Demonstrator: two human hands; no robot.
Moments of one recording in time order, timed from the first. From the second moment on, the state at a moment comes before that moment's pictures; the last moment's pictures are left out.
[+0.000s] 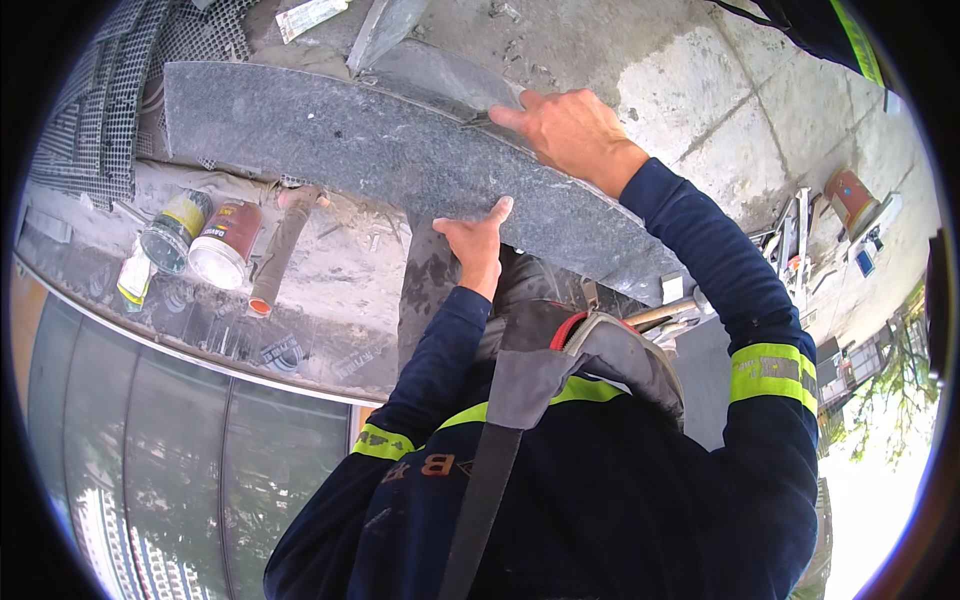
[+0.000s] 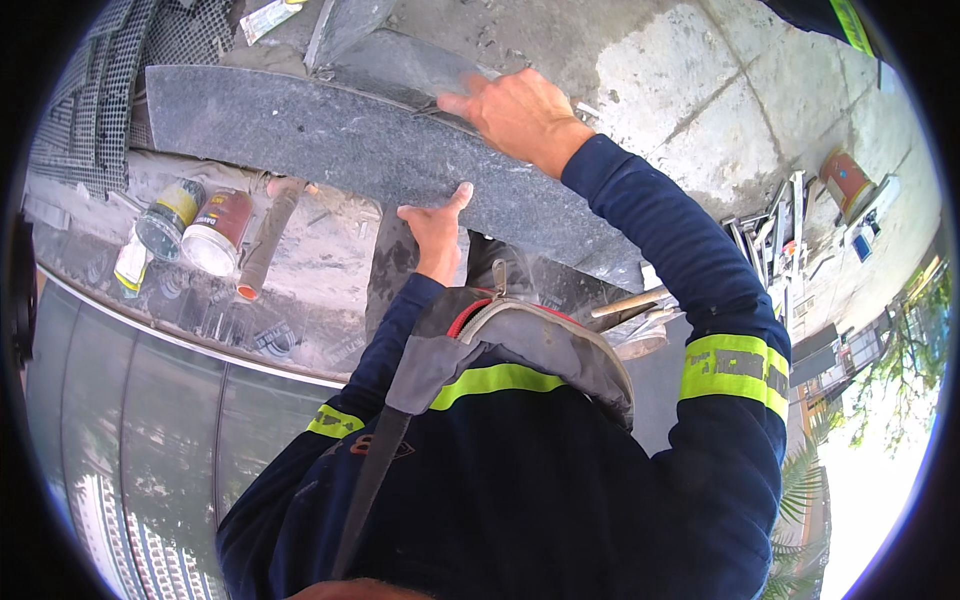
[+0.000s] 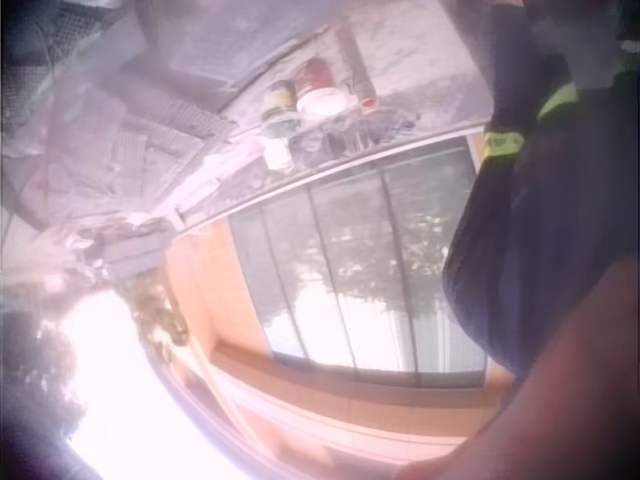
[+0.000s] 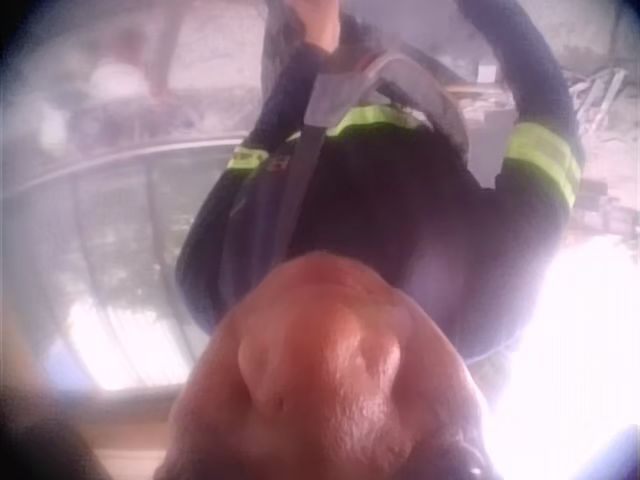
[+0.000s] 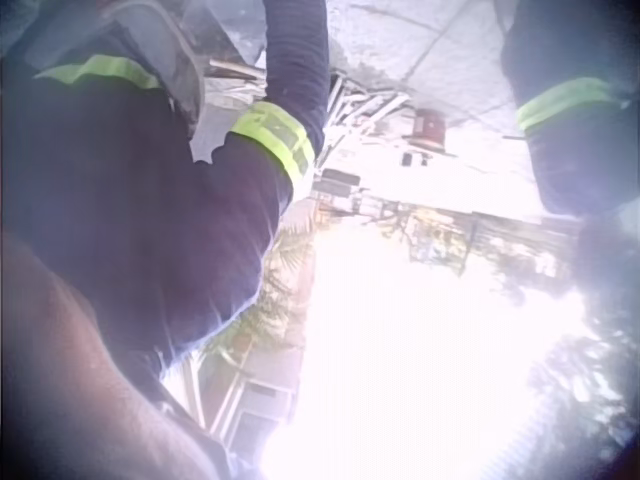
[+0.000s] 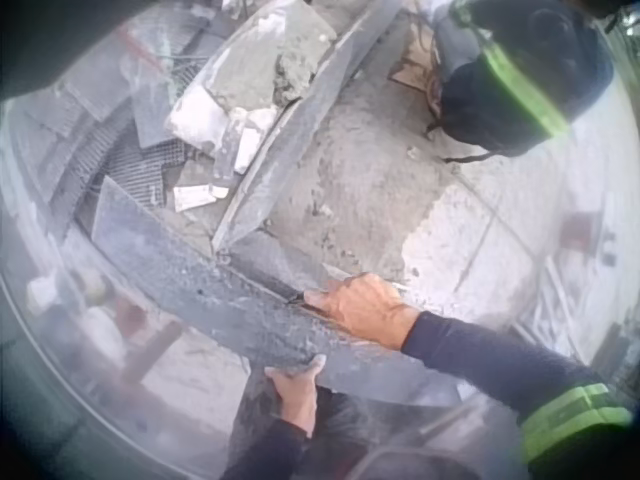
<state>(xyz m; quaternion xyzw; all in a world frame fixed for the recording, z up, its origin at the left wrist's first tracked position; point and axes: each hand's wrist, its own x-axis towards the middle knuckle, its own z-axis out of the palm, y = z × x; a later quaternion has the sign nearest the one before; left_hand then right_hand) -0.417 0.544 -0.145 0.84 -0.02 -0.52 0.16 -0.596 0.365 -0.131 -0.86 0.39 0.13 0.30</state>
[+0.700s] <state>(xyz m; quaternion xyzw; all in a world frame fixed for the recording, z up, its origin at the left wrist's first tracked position) -0.418 0.553 -0.152 0.85 -0.02 -0.51 0.14 -0.503 0.309 -0.150 -0.85 0.44 0.02 0.29</state>
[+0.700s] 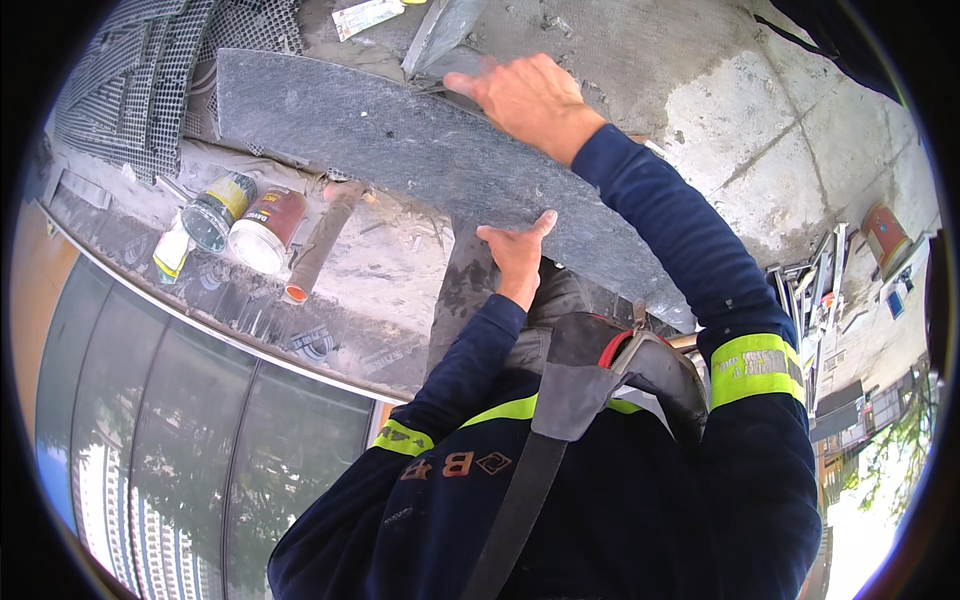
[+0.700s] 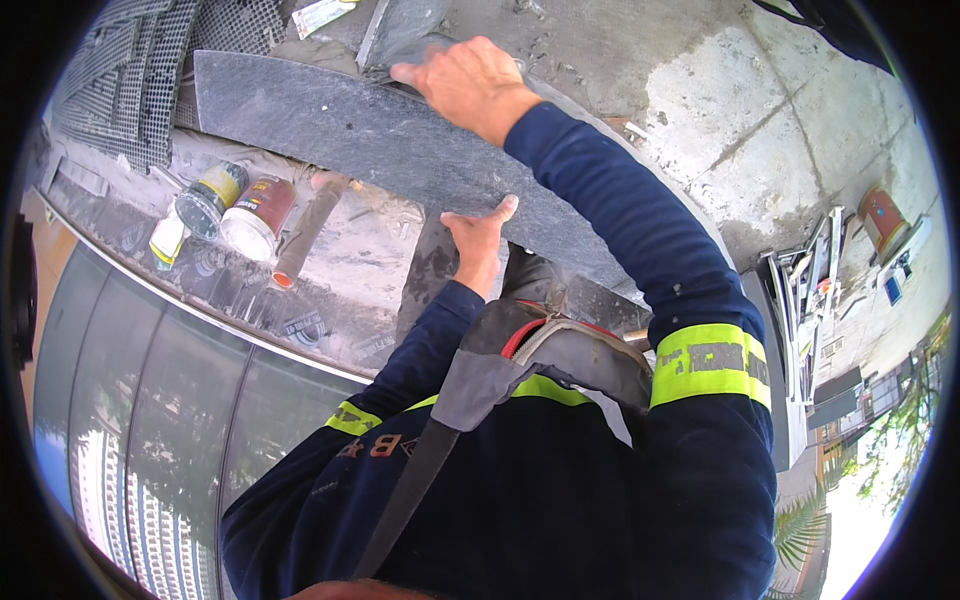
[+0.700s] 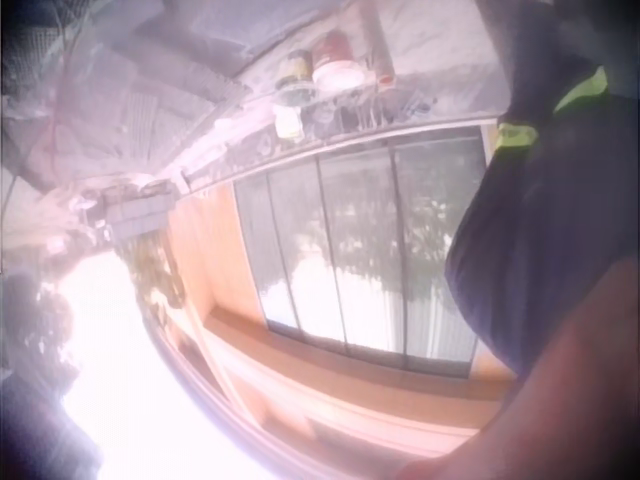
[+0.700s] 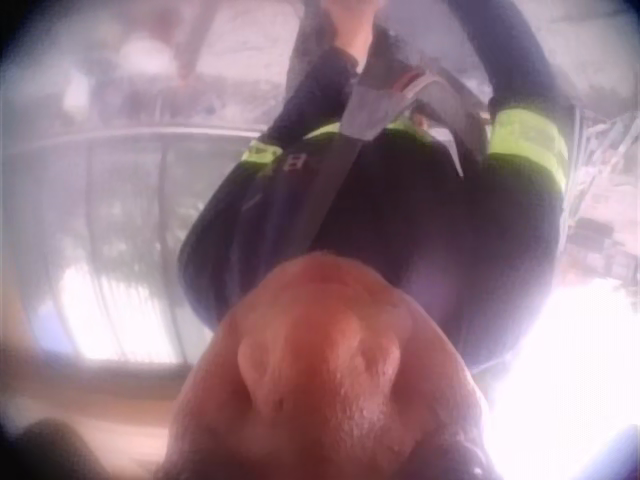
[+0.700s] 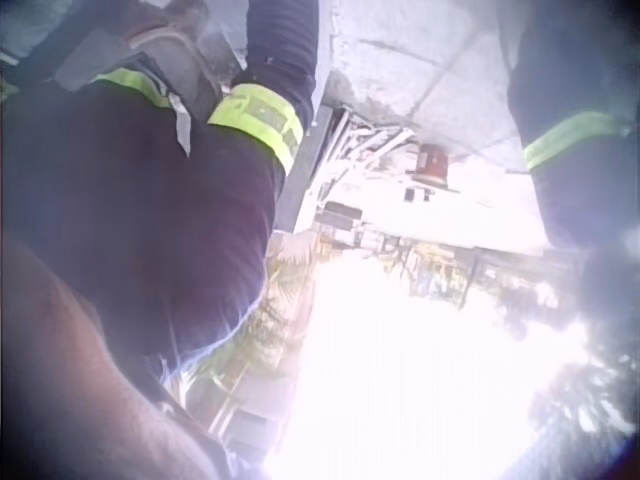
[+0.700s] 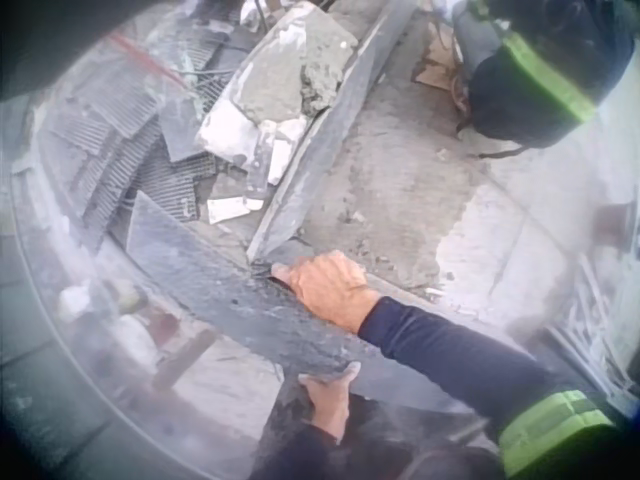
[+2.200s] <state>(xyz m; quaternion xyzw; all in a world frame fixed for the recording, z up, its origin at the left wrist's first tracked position) -0.419 0.552 -0.147 0.87 -0.09 -0.46 0.11 -0.586 0.311 -0.185 -0.42 0.62 -0.08 0.65</state>
